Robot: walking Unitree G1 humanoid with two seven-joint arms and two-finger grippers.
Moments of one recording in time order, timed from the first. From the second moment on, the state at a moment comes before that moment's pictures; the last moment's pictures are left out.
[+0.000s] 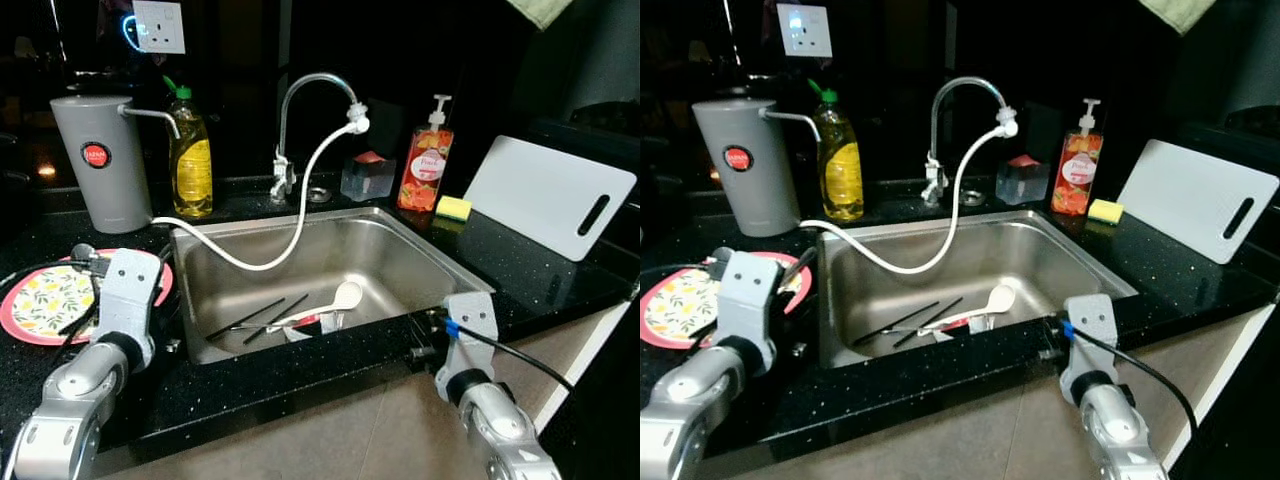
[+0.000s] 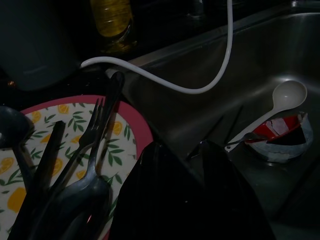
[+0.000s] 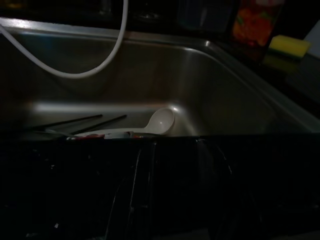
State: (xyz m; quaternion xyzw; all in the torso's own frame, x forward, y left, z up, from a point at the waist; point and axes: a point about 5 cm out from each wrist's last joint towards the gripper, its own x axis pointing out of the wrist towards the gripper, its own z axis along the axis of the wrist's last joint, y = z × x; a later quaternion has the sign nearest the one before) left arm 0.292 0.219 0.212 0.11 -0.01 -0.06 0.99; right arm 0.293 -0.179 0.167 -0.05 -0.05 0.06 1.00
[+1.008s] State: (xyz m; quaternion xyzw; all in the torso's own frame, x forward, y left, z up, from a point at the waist) left arm 0.291 0.221 0.213 0.12 -0.01 -0.06 0.99; right arm 0.290 -0.171 0.165 -0.03 -0.04 0.06 1.00
